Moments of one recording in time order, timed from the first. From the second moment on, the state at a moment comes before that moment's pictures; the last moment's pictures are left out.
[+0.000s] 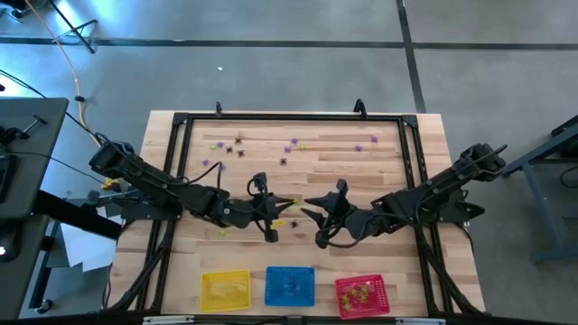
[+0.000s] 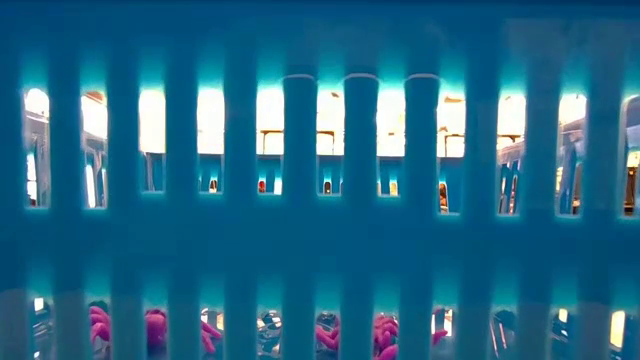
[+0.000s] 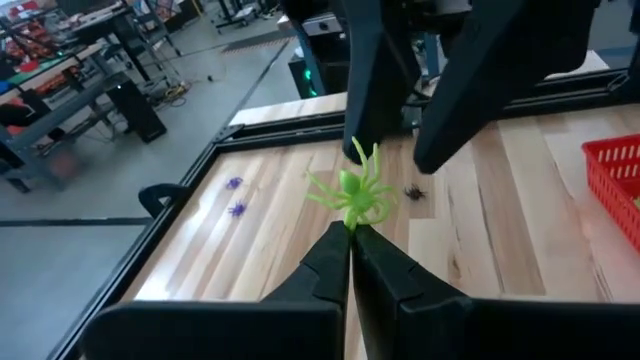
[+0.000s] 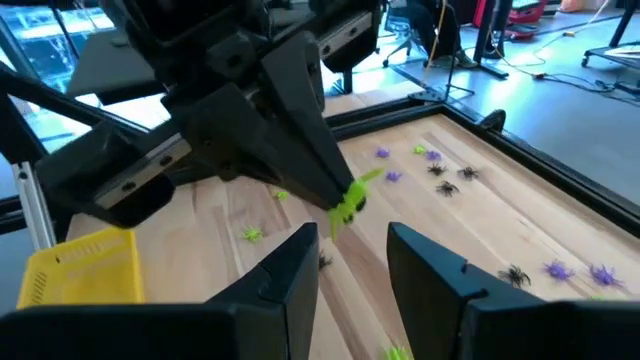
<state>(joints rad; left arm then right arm) -0.39 1.49 1.07 0.04 -0.69 0.06 0.46 1.47 1.11 -0.05 0.76 0.38</state>
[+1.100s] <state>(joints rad) -0.39 1.49 1.07 0.06 -0.67 0.04 0.39 1.50 1.11 0.06 0.62 0.30</state>
